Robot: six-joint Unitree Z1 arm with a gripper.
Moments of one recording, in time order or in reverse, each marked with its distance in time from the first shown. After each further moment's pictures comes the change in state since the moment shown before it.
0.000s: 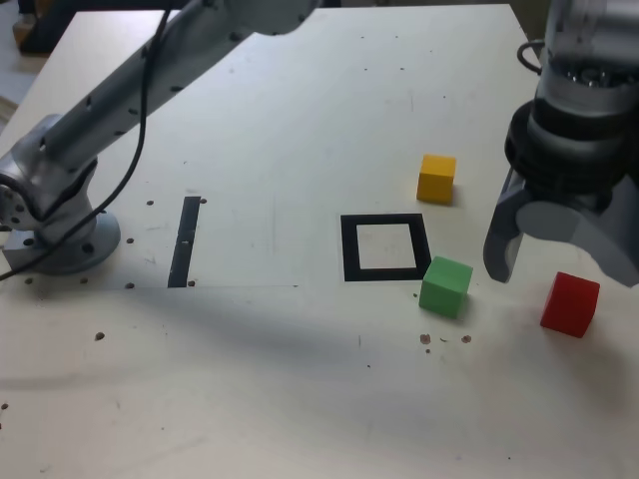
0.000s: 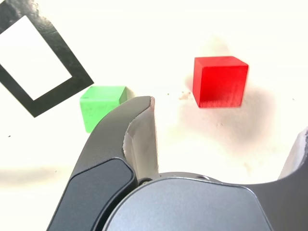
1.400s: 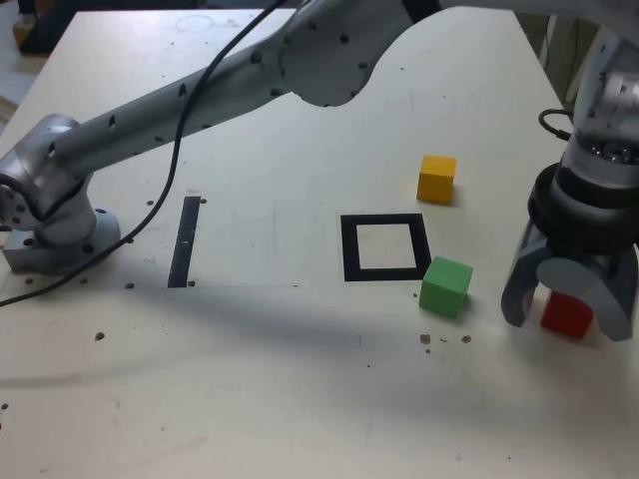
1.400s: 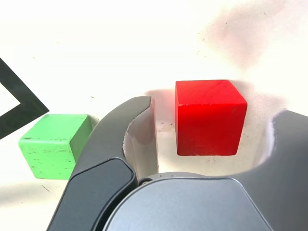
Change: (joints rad) arm 0.014 0.165 -0.139 0.000 -0.026 0.027
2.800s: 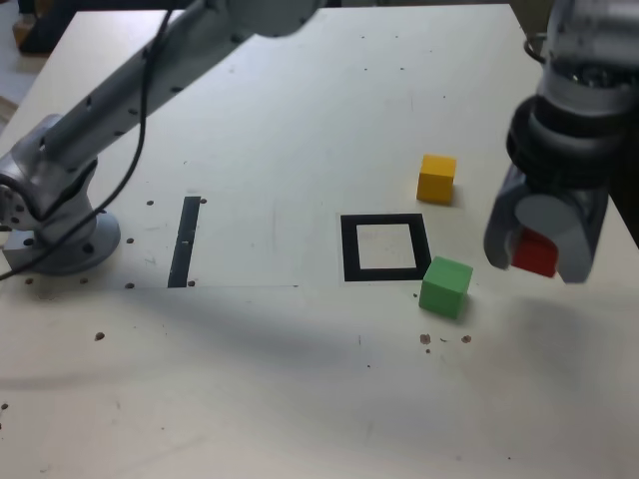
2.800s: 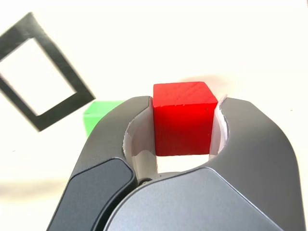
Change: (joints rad) arm -0.019 -0.209 0.167 0.001 0.091 -0.012
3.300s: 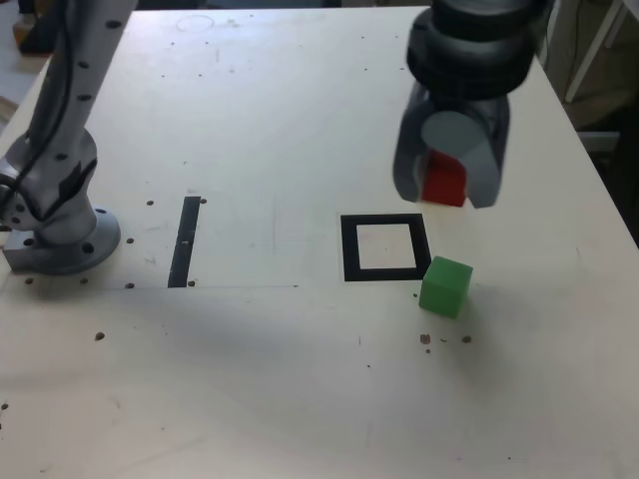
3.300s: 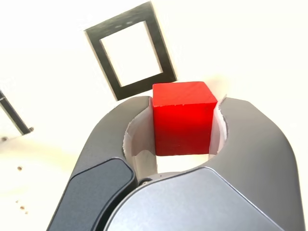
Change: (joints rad) arm 0.019 -0.282 0.359 -0.006 0.006 -0.169
